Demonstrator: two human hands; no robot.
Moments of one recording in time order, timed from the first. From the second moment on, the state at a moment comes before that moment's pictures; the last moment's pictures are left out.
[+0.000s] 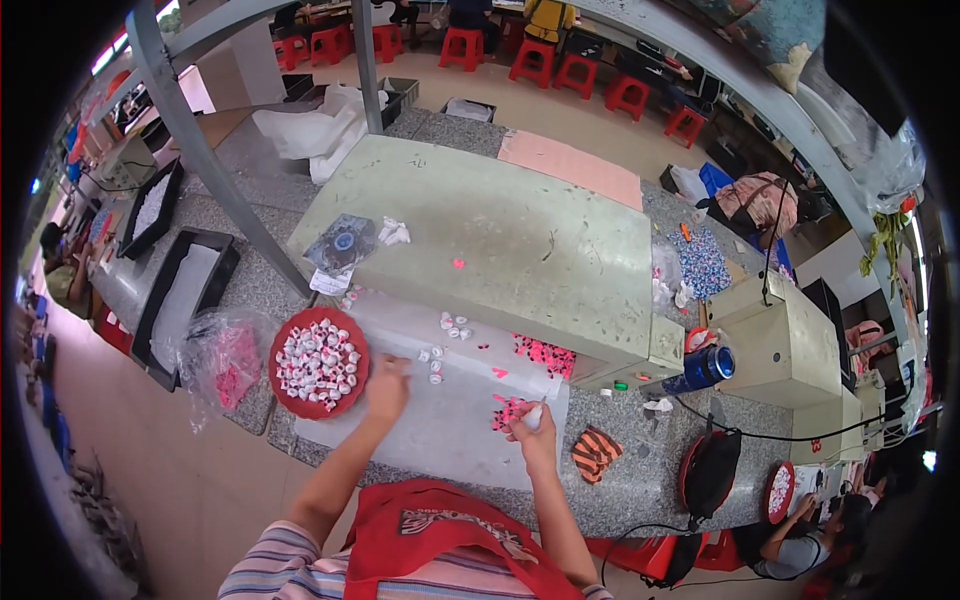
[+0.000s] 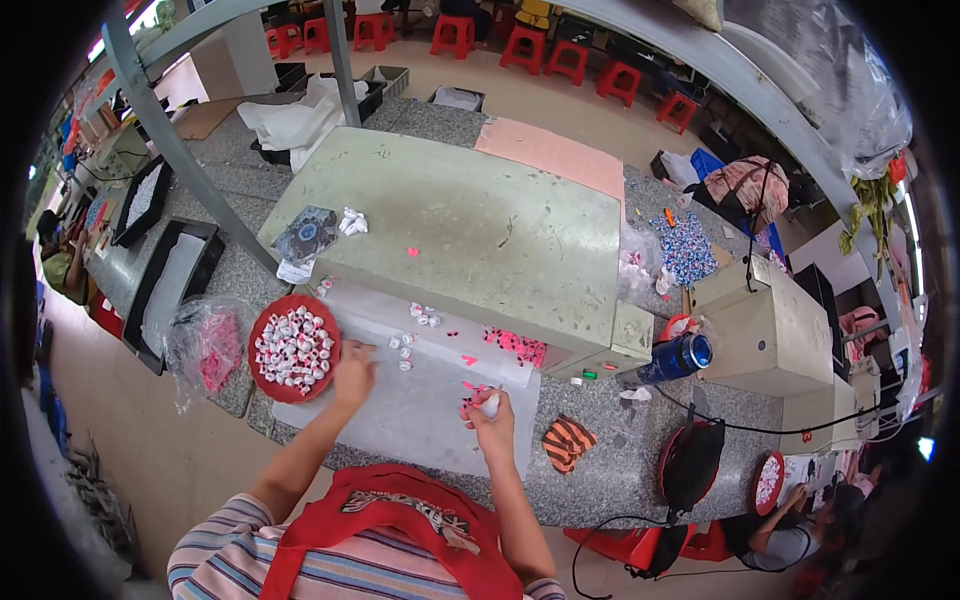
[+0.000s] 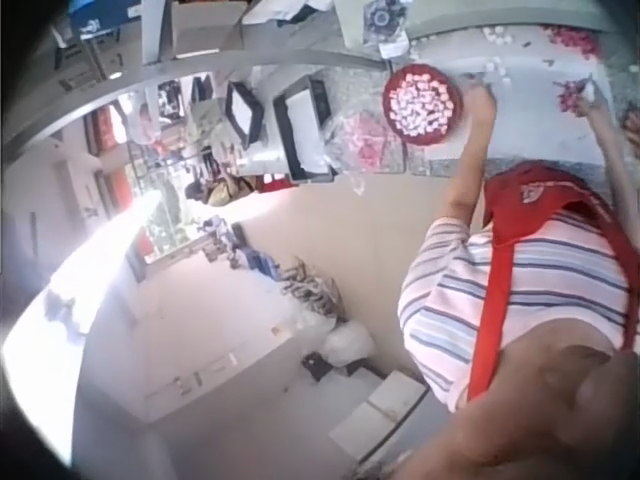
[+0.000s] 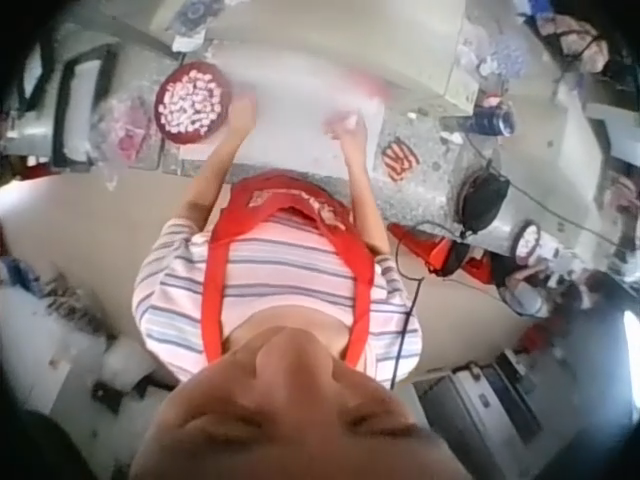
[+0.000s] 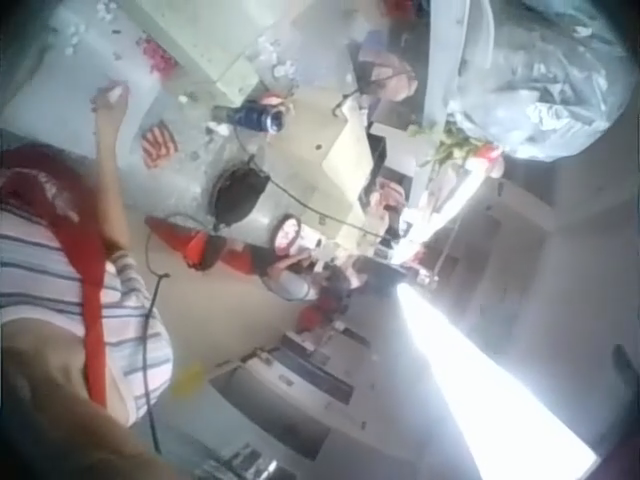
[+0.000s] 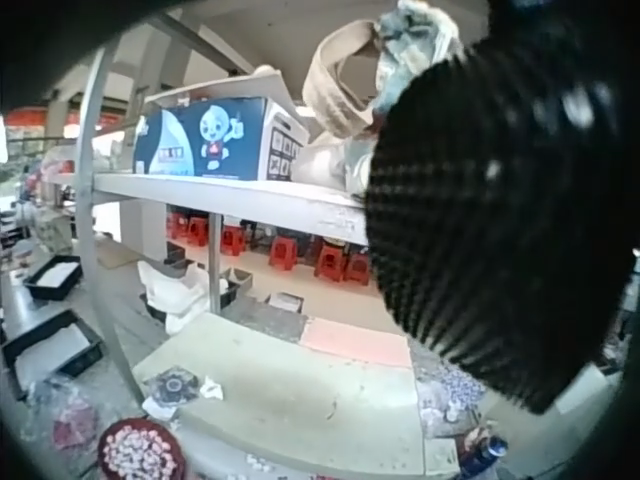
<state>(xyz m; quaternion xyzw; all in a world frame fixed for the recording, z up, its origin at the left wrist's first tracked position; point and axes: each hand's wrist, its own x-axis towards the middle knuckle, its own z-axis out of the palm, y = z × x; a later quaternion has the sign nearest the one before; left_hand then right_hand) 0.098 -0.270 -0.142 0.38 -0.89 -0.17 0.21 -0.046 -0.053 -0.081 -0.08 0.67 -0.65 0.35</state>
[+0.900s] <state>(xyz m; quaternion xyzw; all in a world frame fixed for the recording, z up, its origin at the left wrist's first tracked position) 0.079 -0.151 0.107 0.08 -0.54 -0.78 0.32 0.018 -0.011 0.120 -0.44 0.66 -0.57 -0.21</state>
